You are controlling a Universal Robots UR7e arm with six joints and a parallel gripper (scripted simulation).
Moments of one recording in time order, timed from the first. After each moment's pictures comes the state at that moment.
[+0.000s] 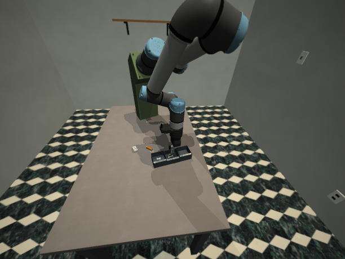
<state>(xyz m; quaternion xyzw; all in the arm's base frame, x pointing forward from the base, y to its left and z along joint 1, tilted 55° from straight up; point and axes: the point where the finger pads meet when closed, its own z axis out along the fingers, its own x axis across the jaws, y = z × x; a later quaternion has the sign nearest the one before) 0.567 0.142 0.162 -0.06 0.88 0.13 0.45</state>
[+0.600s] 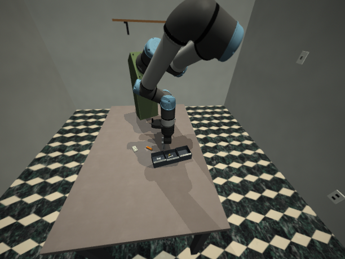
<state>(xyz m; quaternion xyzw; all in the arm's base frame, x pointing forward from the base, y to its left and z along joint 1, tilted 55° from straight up) 0.548 0.103 0.128 0.07 0.89 0.19 0.42</state>
